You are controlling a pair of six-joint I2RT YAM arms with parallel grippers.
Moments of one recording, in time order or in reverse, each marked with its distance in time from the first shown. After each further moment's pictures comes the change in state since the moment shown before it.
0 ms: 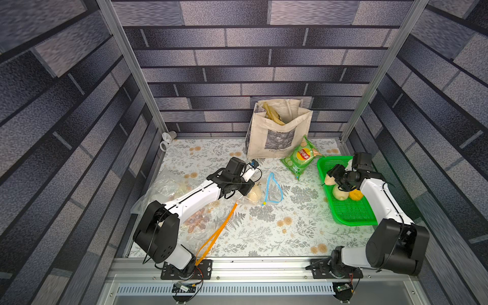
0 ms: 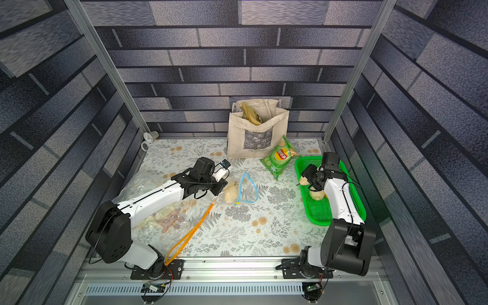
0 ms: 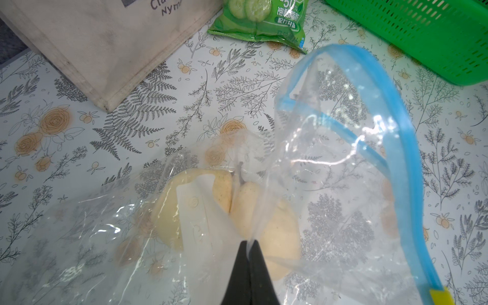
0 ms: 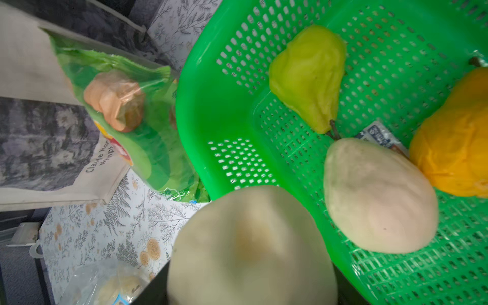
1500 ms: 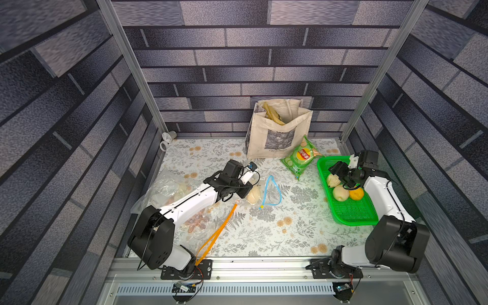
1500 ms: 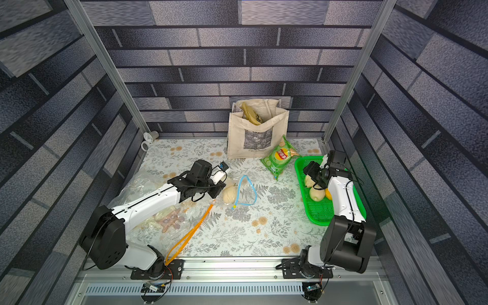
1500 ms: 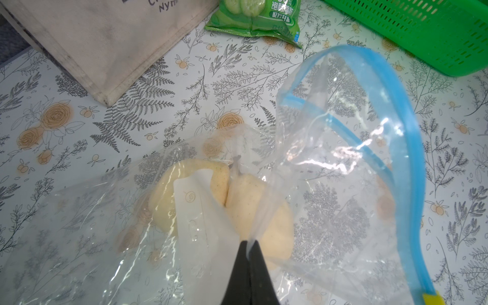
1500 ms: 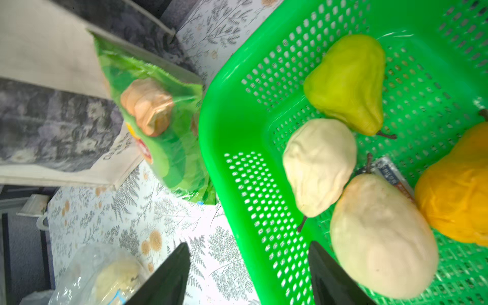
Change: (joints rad) left arm 0.002 -0.053 -0.058 0.007 0.003 0.011; right arm 0.023 -0.031 0.033 -0.019 -0.143 -0.150
